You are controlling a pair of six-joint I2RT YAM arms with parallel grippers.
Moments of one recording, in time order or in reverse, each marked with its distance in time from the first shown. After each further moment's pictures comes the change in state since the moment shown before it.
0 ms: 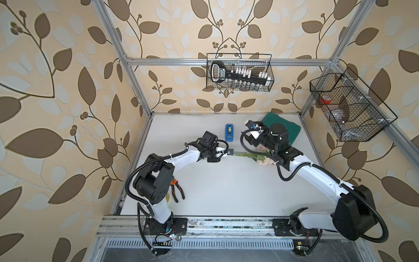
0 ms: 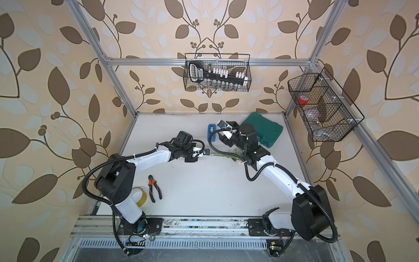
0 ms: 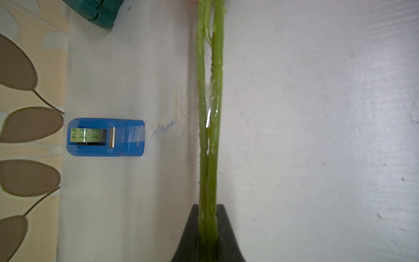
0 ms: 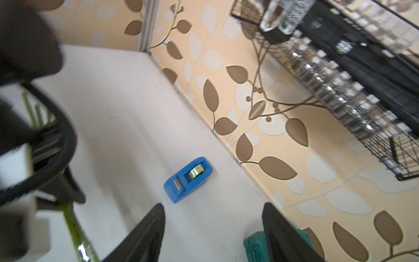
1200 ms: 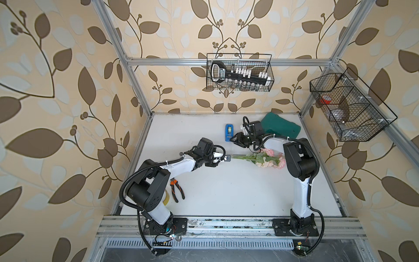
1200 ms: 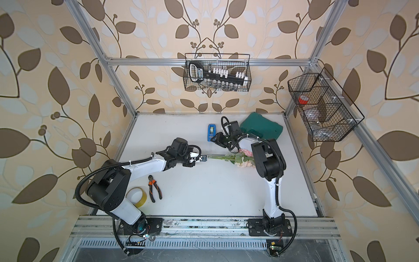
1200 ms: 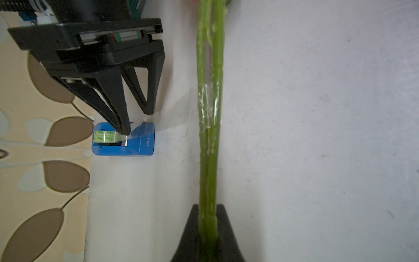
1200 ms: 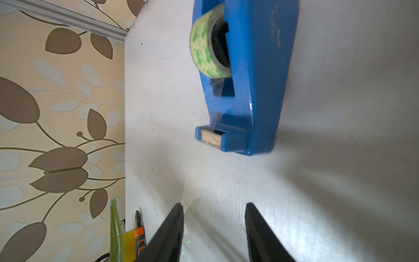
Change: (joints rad) left arm -0.006 -0.091 -0.185 0.191 0.010 0.046; right arm -0.079 0.724 0.306 -0.132 -0.433 1.103
